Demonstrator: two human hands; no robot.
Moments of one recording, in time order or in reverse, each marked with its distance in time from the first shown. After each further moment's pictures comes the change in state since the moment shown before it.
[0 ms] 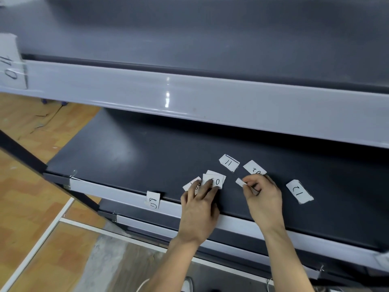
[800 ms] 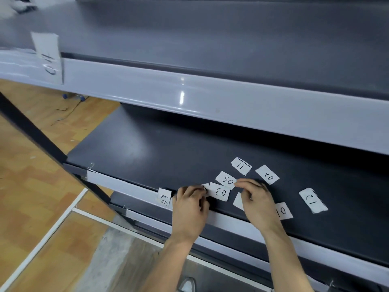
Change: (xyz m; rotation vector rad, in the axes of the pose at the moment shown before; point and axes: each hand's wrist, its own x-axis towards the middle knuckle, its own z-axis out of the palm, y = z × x) left_hand -0.008 -0.027 -0.023 -0.093 0.126 -0.240; right_hand 0.000 -0.002 0.026 -0.097 -0.247 -0.133
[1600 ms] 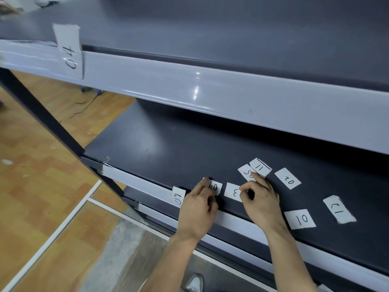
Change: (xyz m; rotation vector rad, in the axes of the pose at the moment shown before) left_hand 0.007 -0.018 -0.011 -0.122 -0.081 0.053; right_hand 0.012 -0.012 0.029 -0.120 -0.122 0.095
